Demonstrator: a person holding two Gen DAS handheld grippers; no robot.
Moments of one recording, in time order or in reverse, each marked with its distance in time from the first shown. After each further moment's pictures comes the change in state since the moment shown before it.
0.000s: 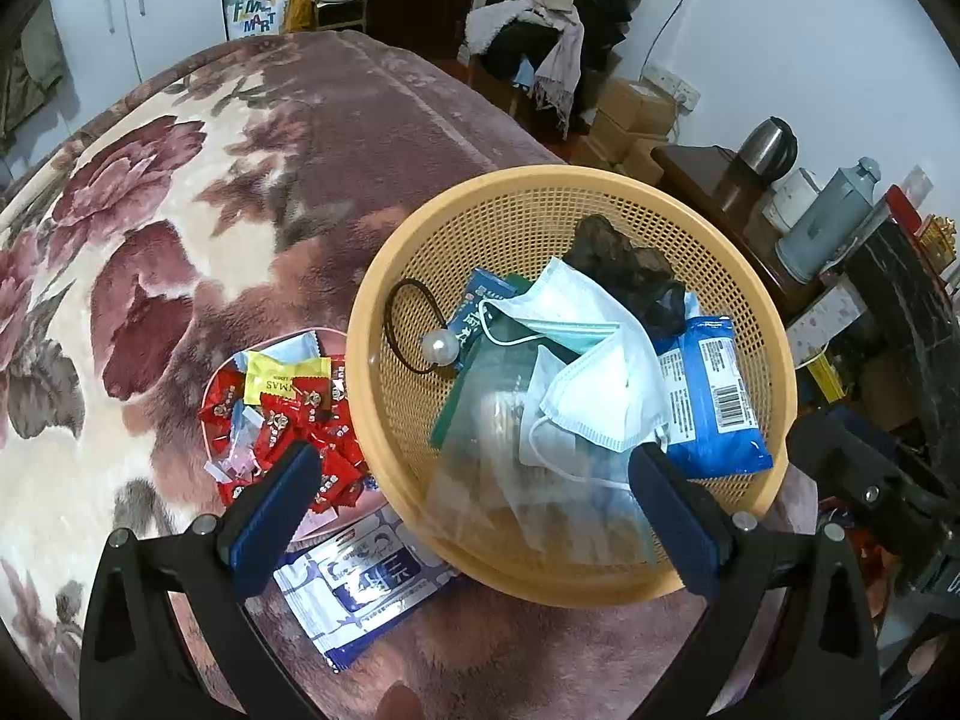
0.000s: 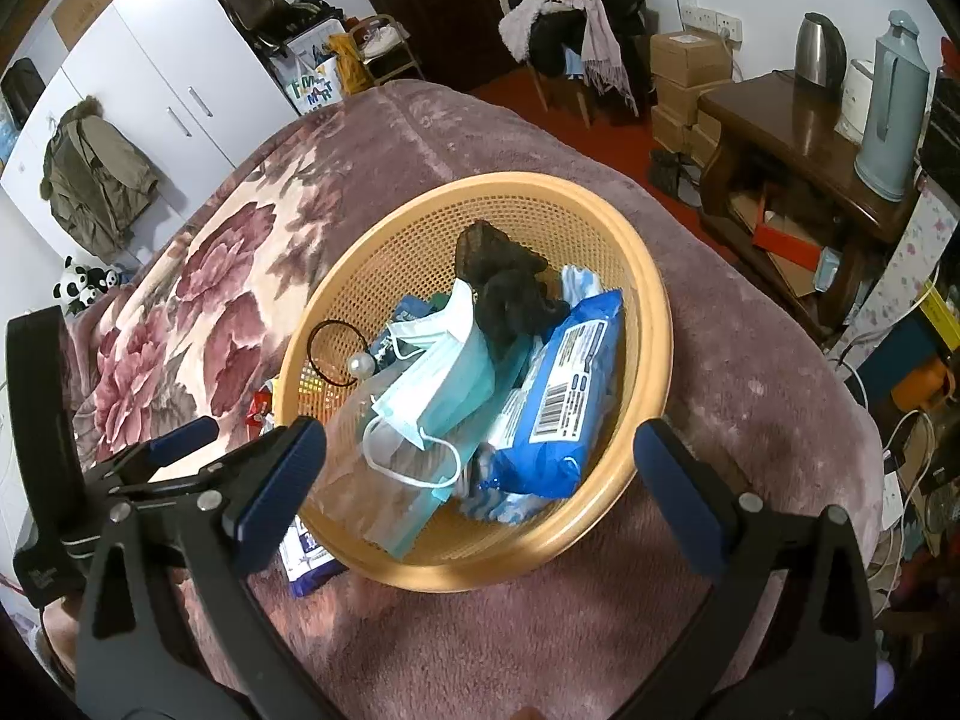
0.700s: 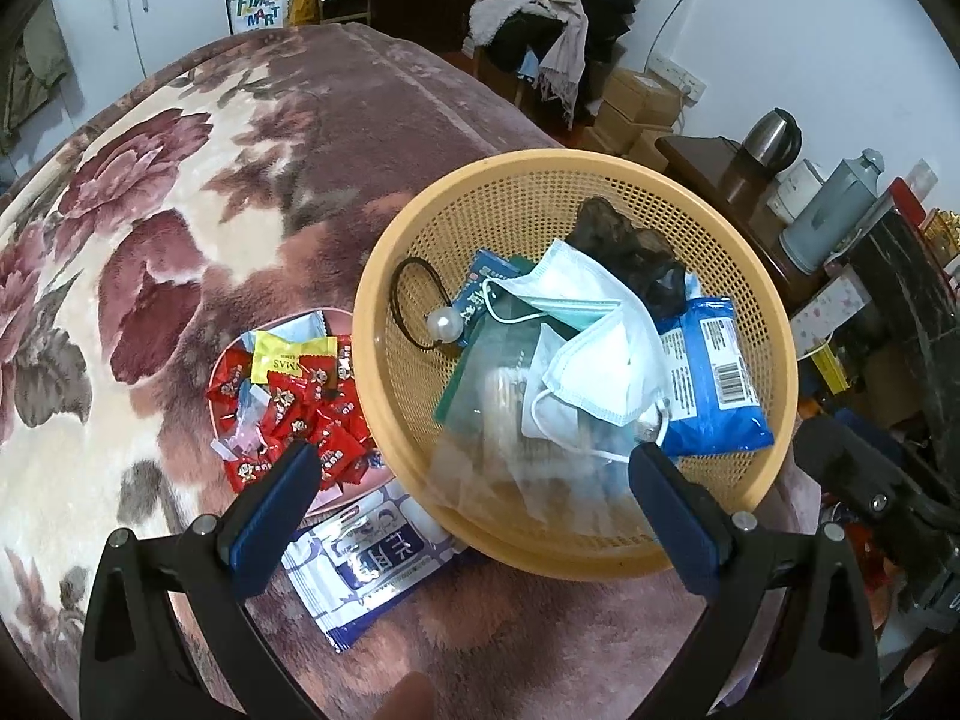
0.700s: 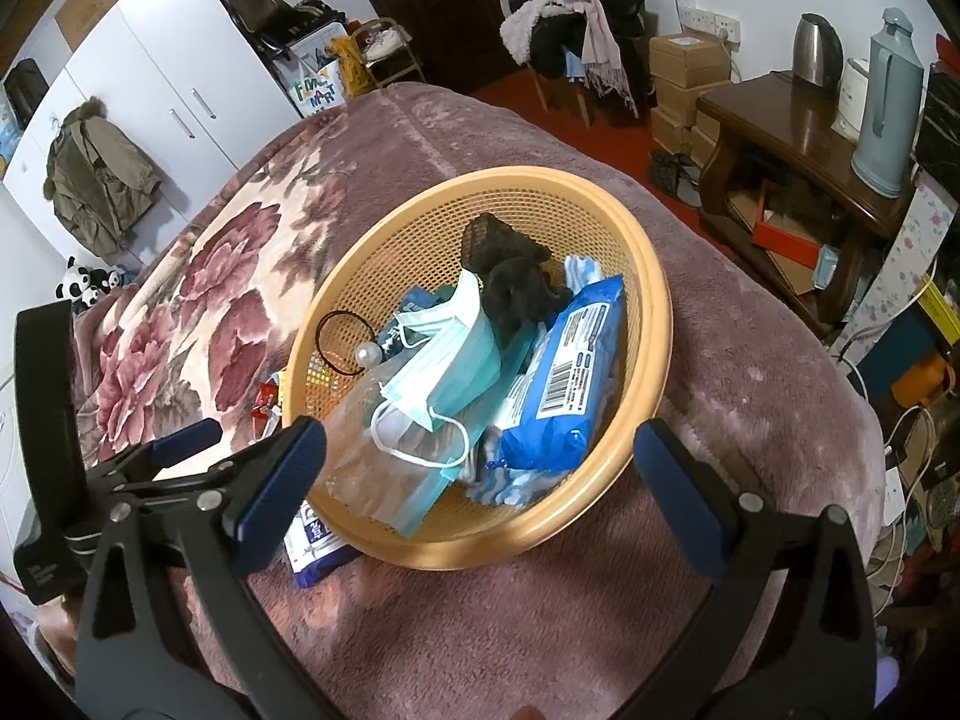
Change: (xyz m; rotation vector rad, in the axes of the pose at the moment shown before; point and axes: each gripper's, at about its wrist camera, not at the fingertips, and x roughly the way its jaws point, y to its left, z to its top) left arm -0.004 0.000 -0.009 -0.002 0.024 0.012; right arm 0.000 0.002 -0.005 -0.001 -0.006 0.001
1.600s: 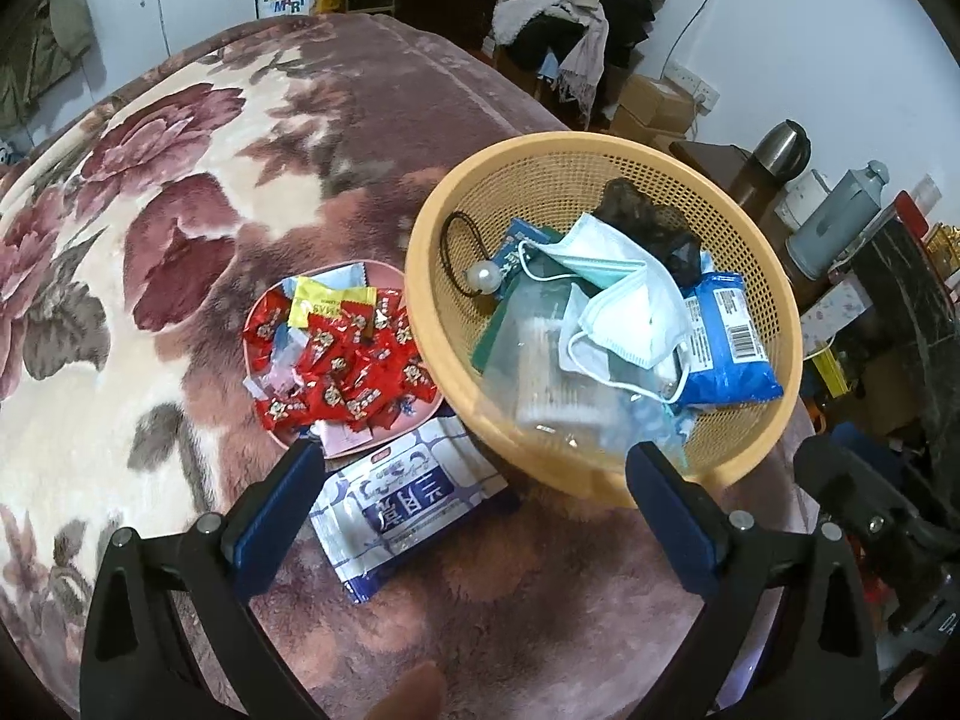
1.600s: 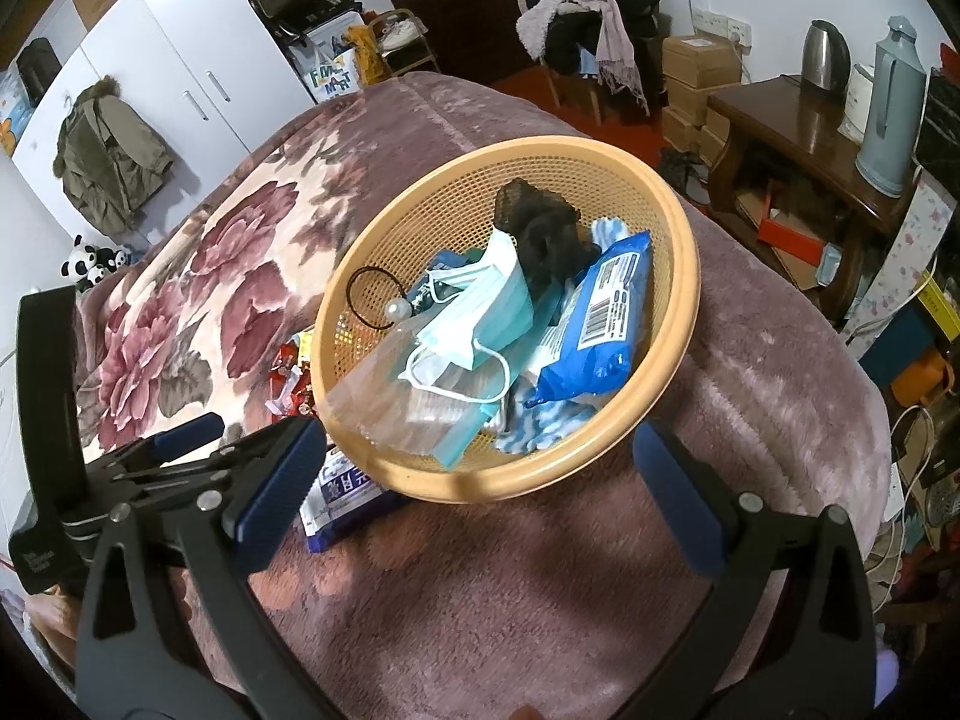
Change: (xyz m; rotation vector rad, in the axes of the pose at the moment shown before) left arm -0.019 0.025 -0.037 -0.049 -0.007 0.010; right arm -0.011 0.026 -0.035 -0.033 0.001 0.000
